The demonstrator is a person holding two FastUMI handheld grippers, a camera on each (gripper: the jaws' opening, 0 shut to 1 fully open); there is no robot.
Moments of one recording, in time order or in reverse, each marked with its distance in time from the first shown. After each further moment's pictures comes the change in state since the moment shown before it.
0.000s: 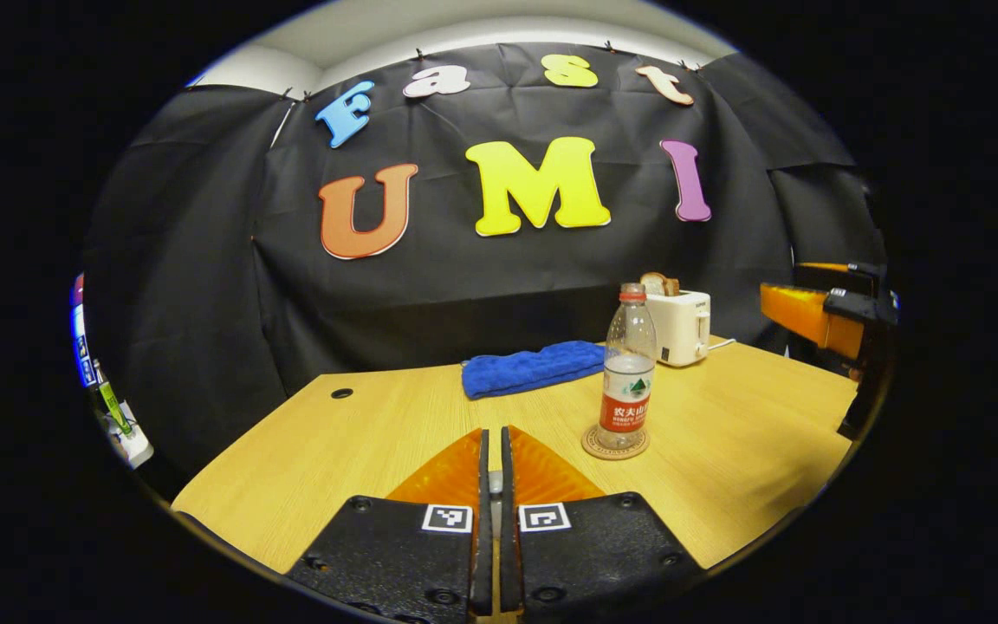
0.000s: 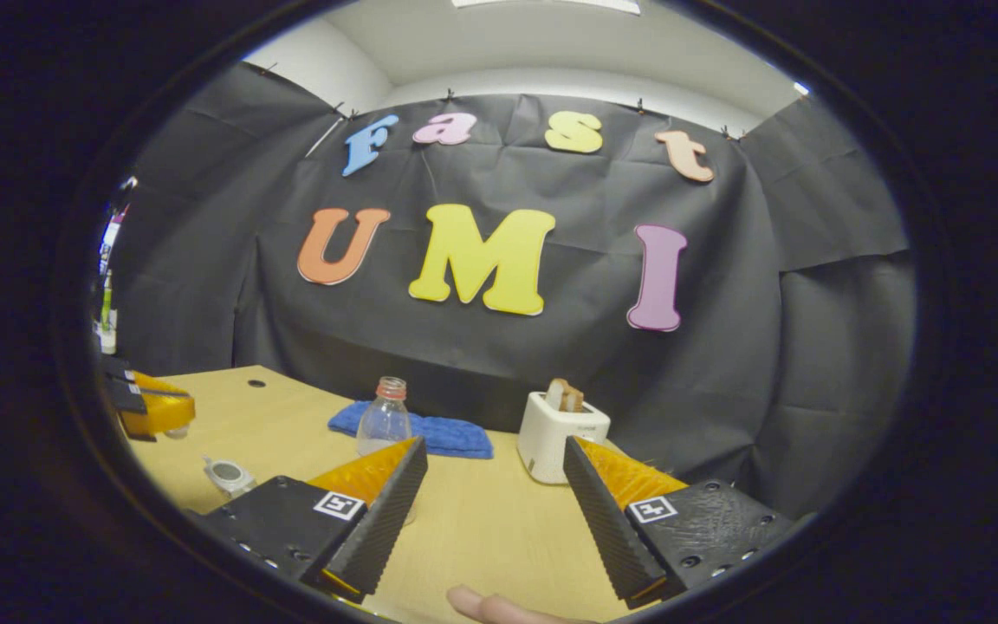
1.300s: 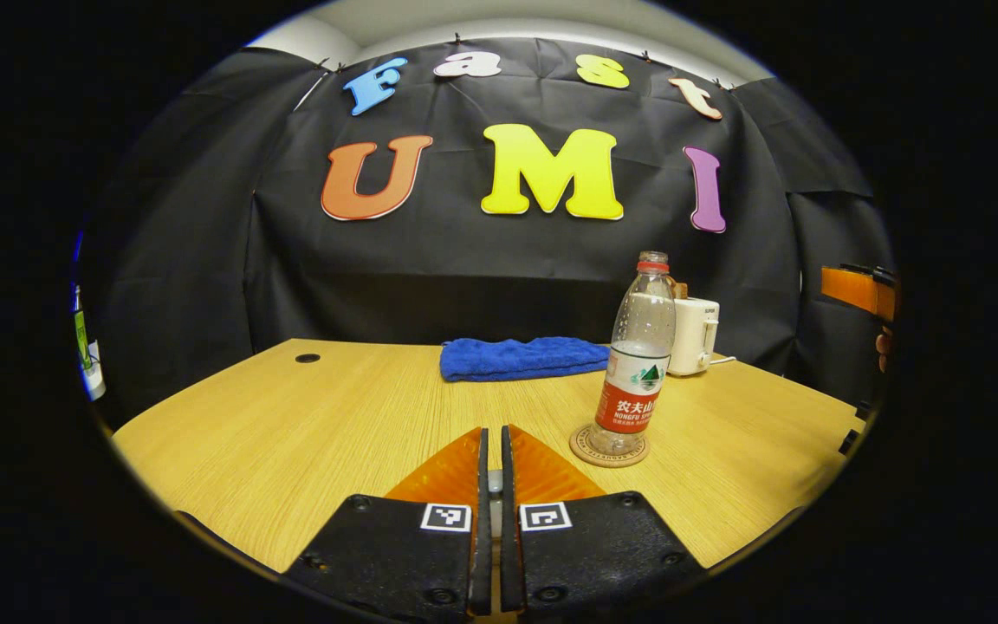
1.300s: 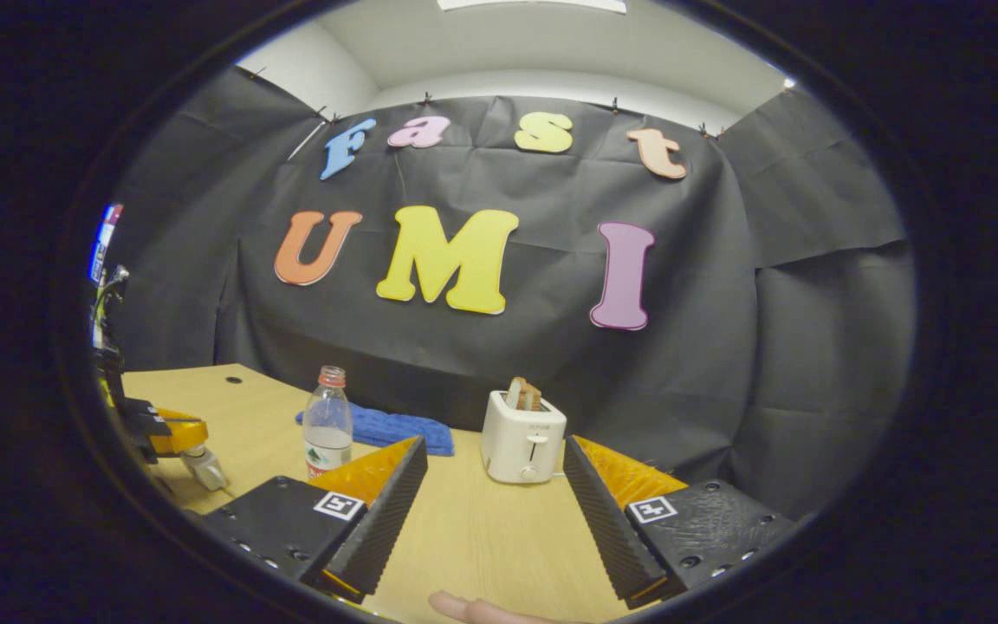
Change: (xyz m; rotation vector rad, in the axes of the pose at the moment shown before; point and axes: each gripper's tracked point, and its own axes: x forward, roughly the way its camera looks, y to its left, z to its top) left arm 0.047 -0.022 -0.043 -0.173 0.004 -0.055; right arm -0.002 -0.062 -0.010 0.014 -0.006 -0.041
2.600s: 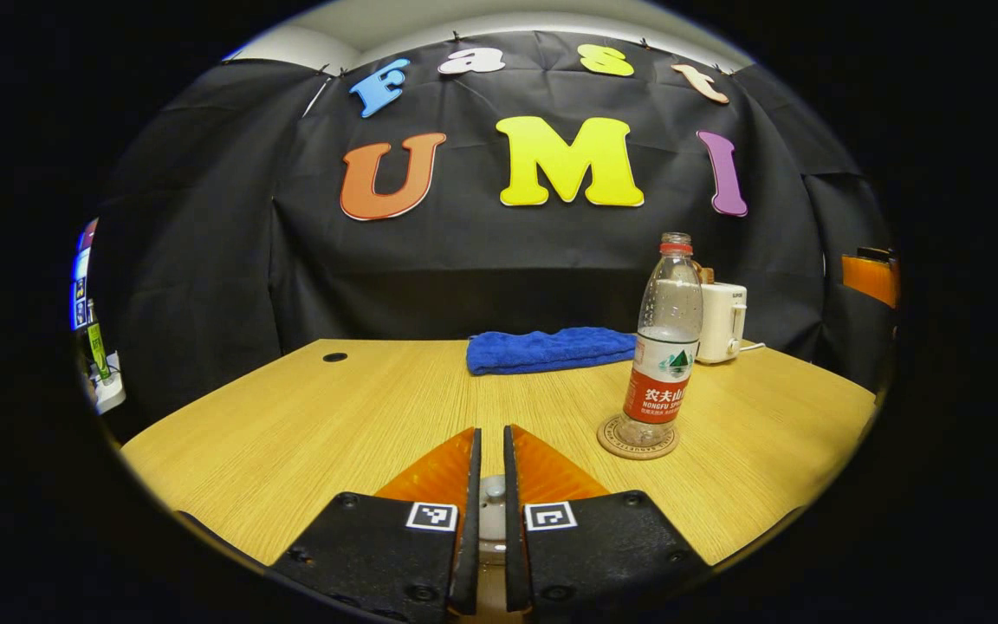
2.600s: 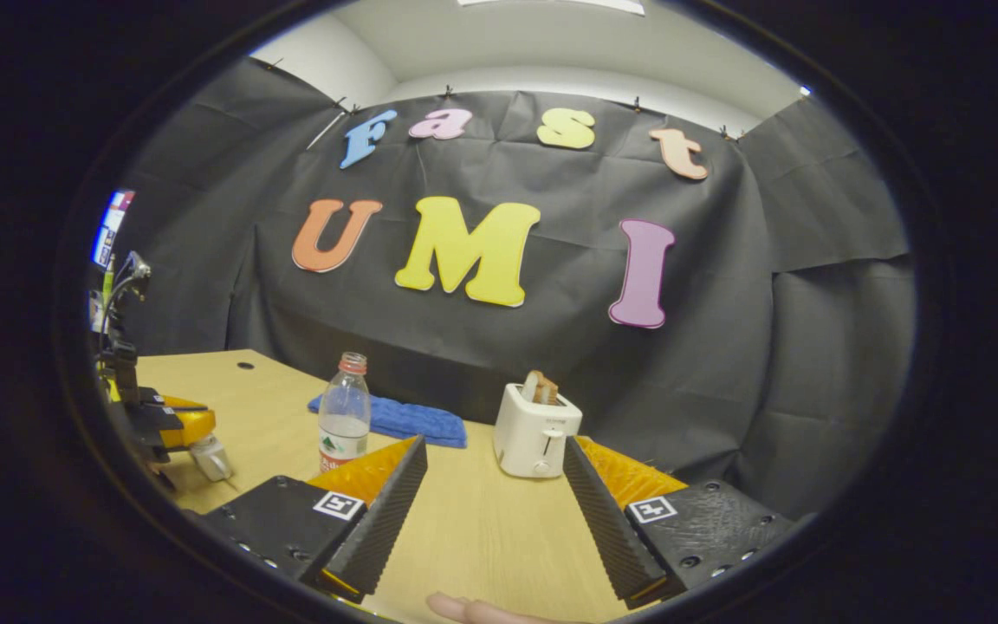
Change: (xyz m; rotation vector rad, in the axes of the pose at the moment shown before) left arm 0.002 0.010 -0.006 0.047 0.022 0.089; right arm -0.002 0.018 -0.008 -0.037 0.022 0.044
